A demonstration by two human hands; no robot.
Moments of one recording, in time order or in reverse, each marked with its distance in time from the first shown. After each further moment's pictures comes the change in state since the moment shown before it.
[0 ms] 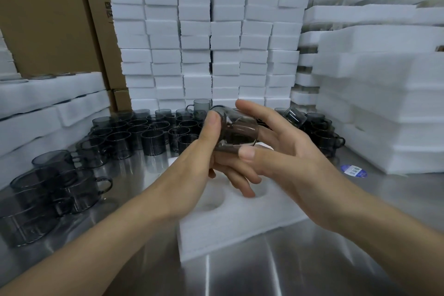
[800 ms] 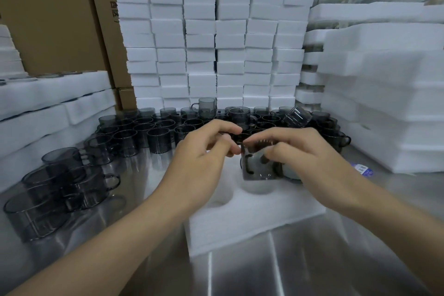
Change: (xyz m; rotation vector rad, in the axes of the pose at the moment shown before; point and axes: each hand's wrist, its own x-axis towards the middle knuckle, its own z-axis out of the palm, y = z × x) left_hand 0.006 -0.010 0.001 0.145 0.372 0.017; right_hand 0.004 0.002 -0.016 -0.427 0.071 0.013
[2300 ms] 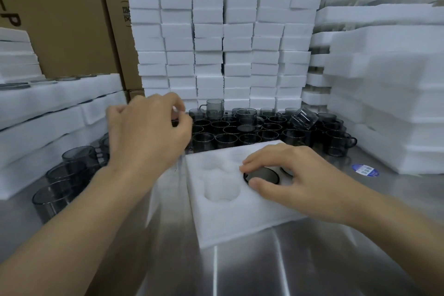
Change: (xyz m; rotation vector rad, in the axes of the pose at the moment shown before) left_hand 0.013 0.018 -0.068 0.938 0.383 0.074; right_hand -0.007 0.008 0.006 -0.431 -0.169 -0.111
